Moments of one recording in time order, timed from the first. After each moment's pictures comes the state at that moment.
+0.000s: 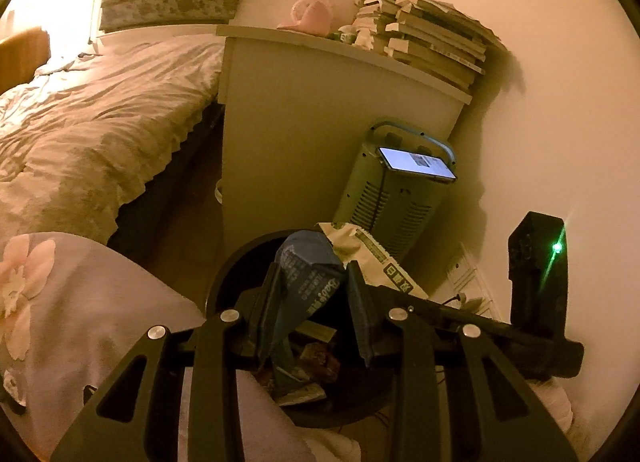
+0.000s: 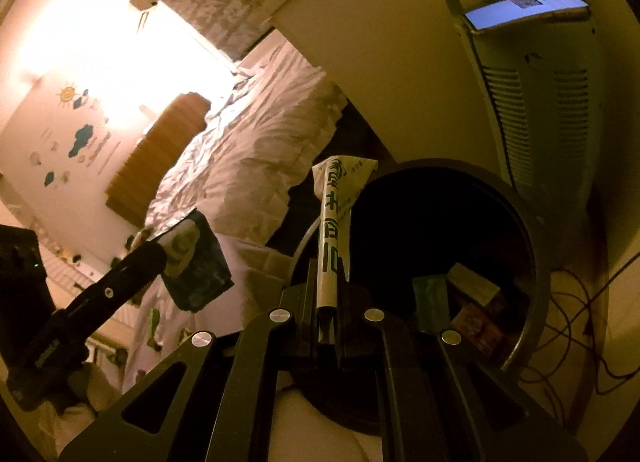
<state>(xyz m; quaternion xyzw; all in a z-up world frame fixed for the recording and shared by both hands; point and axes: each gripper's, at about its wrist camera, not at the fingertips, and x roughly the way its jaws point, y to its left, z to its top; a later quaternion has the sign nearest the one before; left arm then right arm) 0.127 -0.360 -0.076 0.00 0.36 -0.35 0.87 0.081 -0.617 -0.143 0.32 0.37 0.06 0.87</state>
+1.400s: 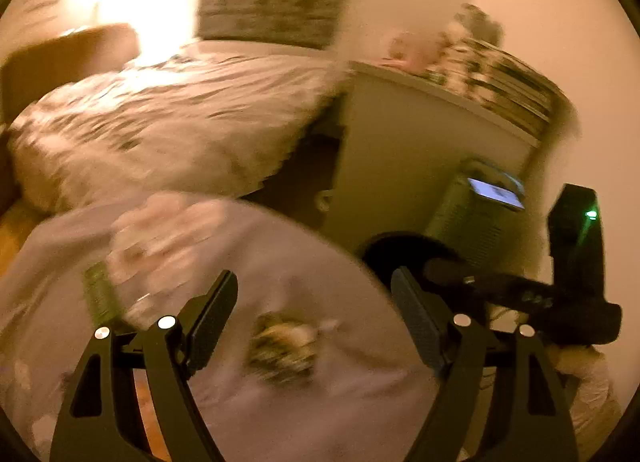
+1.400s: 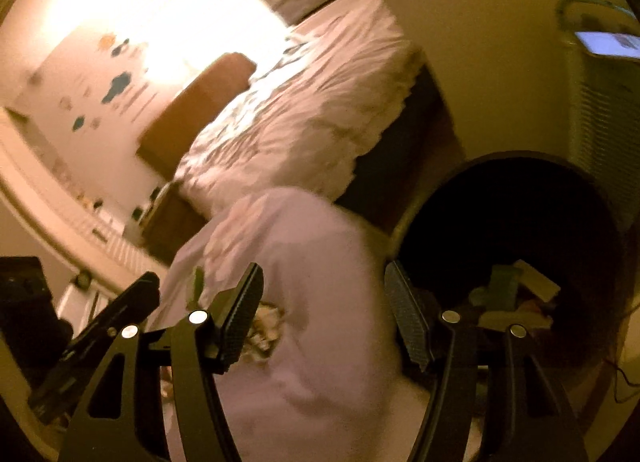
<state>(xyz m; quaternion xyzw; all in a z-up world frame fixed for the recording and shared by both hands) 0.088 -0.198 -0.068 -0.04 0.34 -0.19 0.92 0.095 -0.490 -0.103 0.25 0.40 0.17 0.87</state>
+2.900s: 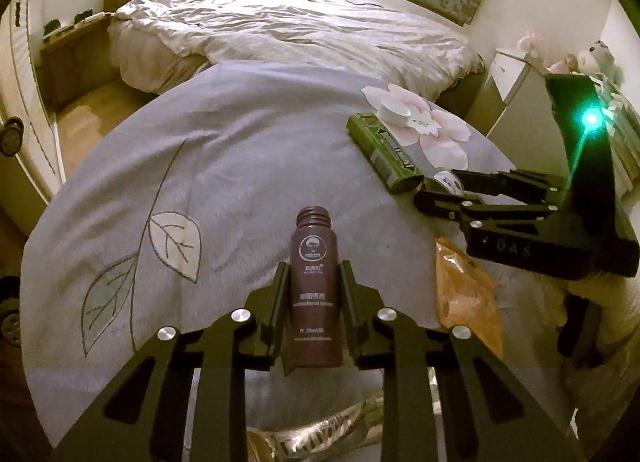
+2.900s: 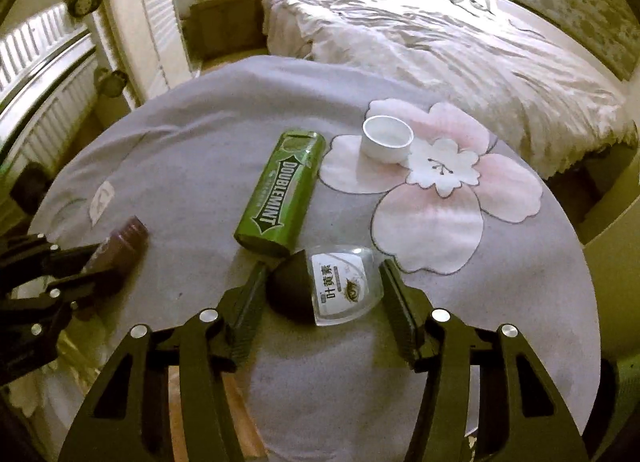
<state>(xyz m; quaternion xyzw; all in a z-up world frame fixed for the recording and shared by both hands) 0.063 0.006 -0.158 -0.11 0.44 -0.03 0.89 0.166 -0.179 -0.150 -0.16 0.47 0.30 0.82</state>
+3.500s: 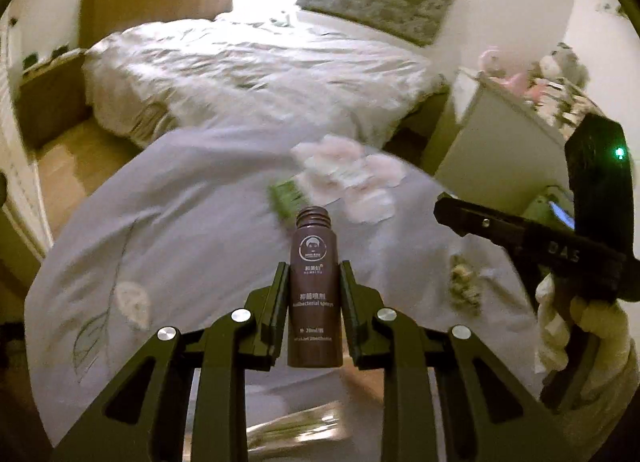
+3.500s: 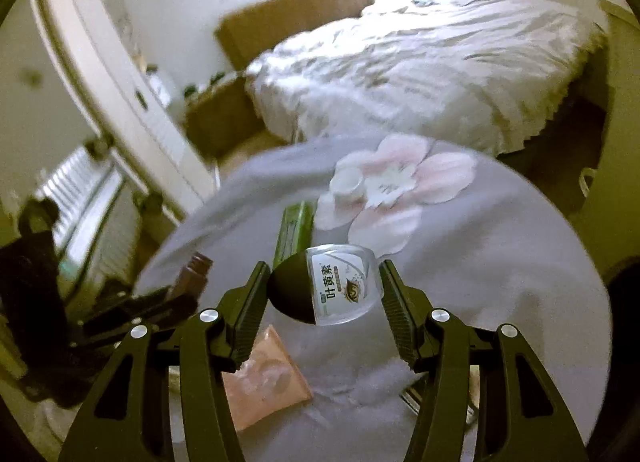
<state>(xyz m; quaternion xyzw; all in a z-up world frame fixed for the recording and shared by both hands) 0.069 -0.044 -0.097 -0.09 0.38 -0.09 0.92 0.140 -0.282 -0.075 0.09 0.42 0.30 0.85</state>
